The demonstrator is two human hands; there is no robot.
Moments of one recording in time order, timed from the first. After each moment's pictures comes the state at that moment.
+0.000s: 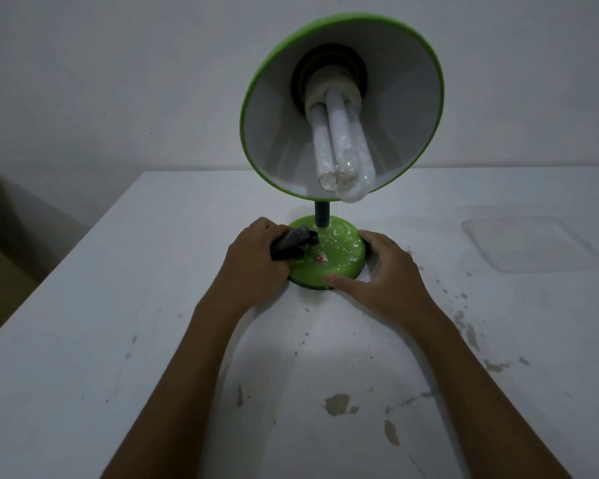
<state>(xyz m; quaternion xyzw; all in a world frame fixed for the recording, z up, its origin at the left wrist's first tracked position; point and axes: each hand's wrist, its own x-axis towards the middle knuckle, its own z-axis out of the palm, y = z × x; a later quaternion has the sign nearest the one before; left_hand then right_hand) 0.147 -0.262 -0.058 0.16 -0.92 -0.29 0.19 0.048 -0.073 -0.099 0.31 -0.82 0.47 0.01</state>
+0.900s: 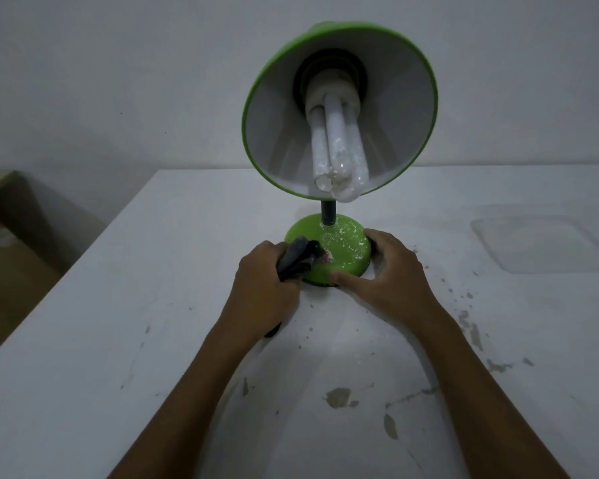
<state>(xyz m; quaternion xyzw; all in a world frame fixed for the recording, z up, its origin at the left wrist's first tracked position) 0.174 -0.234 -0.065 0.23 -0.89 -0.32 0.22 0.050 -0.071 -0.098 0.31 -0.82 0.47 0.01</state>
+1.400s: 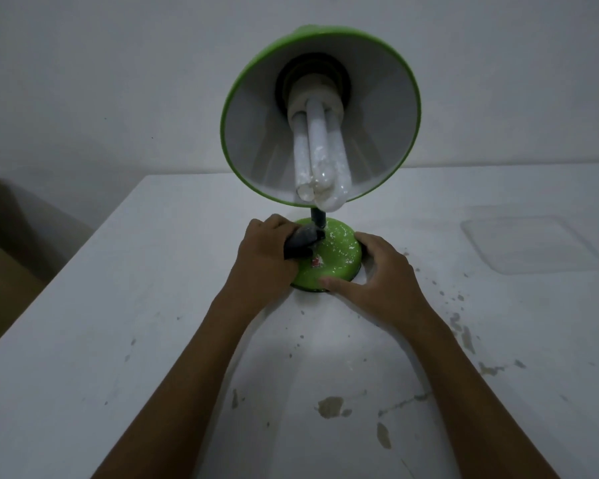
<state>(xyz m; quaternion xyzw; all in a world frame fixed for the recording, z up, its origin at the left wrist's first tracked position) 0.127 -0.253 -0.063 0.13 -0.94 -0.24 0.21 0.047 -0.071 -0.099 0.31 -0.82 0.48 0.01</state>
